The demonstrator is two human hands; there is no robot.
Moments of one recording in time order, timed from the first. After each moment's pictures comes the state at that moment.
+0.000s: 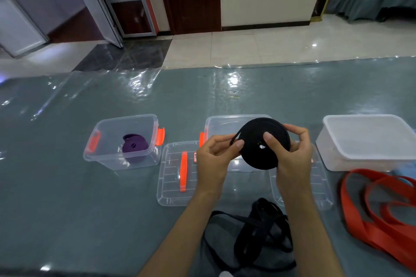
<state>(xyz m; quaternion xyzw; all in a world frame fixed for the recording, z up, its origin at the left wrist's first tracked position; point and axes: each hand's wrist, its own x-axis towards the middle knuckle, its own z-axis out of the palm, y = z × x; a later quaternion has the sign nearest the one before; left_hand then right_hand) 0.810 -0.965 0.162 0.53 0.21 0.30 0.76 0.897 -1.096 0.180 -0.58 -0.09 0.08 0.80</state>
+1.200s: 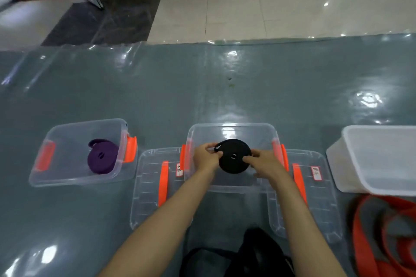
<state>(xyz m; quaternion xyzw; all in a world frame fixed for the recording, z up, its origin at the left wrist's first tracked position) 0.981 -0.860 -0.010 0.60 0.53 0.07 0.59 1.074 -1.012 0.030 -0.81 -0.07 0.42 0.40</state>
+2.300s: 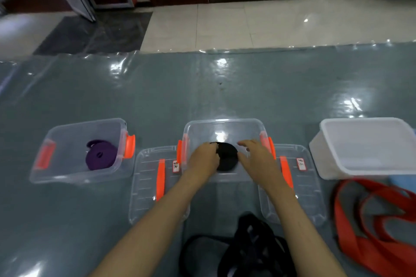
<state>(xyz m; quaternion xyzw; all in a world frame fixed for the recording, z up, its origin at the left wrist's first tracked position) 0.950 -0.876 0.047 0.93 0.26 -0.07 0.24 1.029 -1.041 0.067 -0.89 -0.29 0.16 0.32</state>
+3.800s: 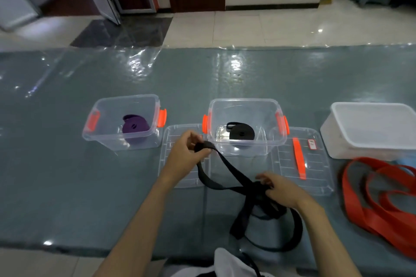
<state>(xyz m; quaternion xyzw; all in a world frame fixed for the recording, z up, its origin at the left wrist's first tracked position) 0.749 -0.874 0.111 0.76 0.29 0.14 0.56 0.910 -1.143 0.049 -0.84 -0.30 0.42 0.19</state>
